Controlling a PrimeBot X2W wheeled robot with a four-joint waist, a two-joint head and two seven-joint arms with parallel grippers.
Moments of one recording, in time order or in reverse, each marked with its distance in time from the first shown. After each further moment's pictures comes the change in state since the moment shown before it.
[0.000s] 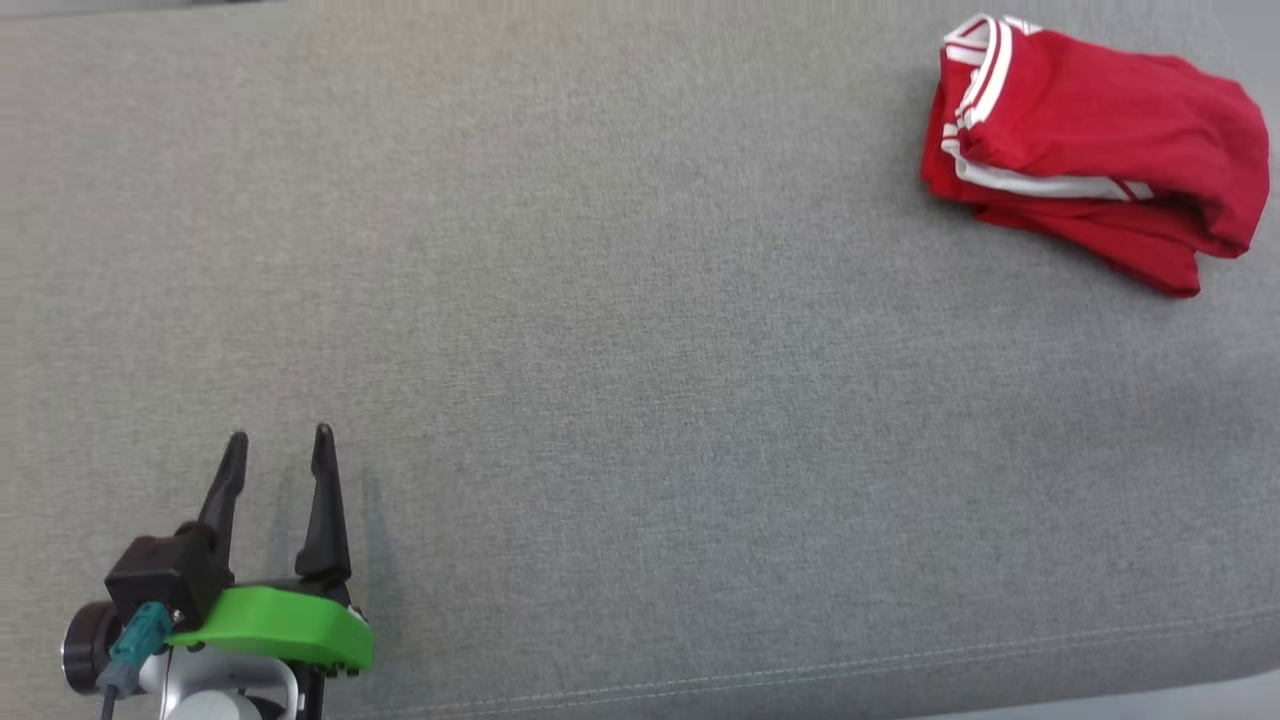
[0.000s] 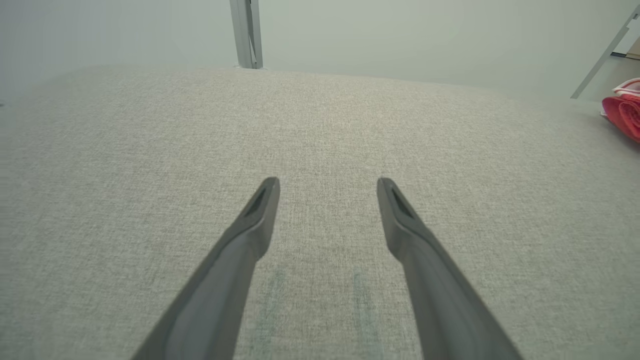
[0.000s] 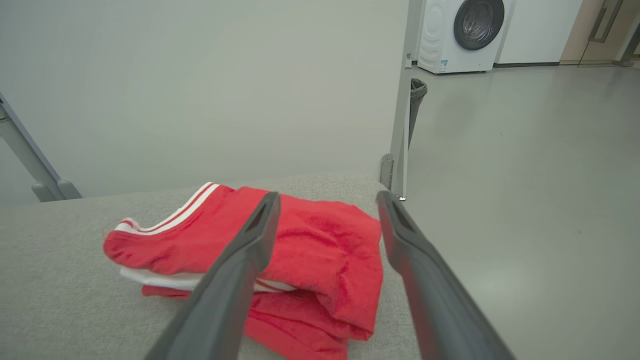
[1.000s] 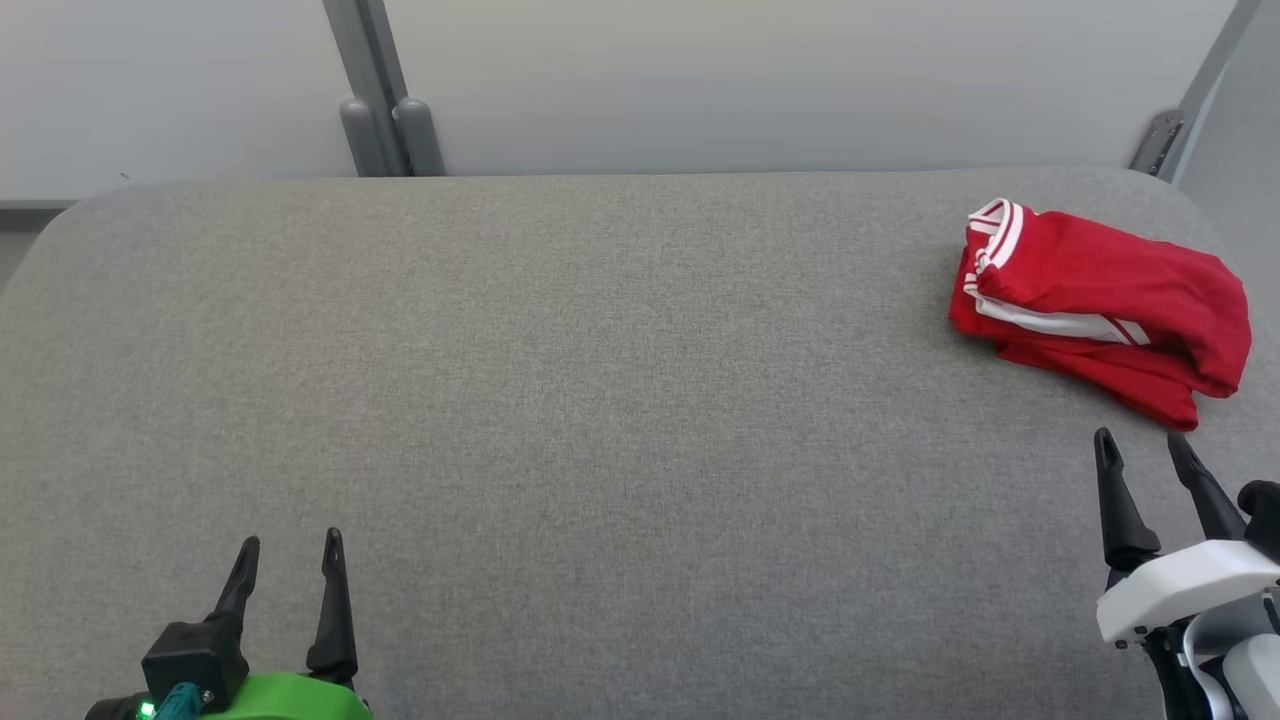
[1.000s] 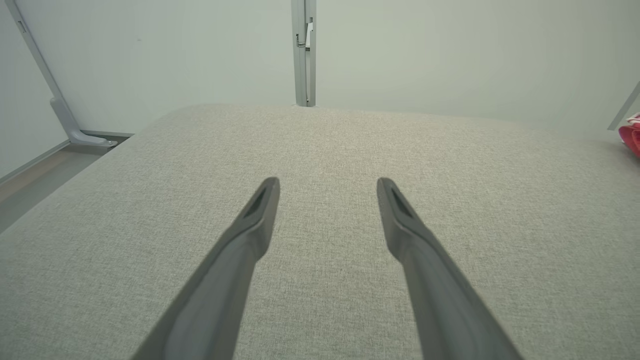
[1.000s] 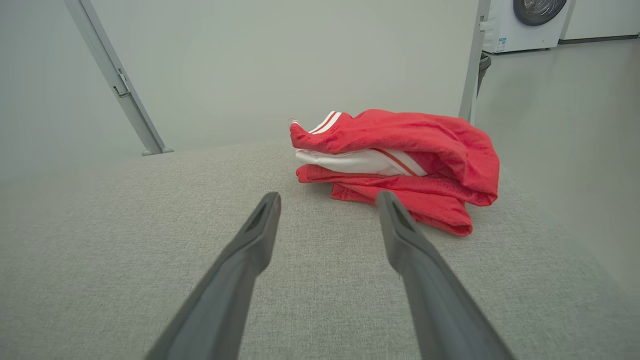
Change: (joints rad) left arm 0.127 -0.012 0.004 0.069 0.054 0.008 -0.013; right arm 0.473 0.247 -0.023 -0.233 -0.155 -0.123 0.001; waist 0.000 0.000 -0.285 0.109
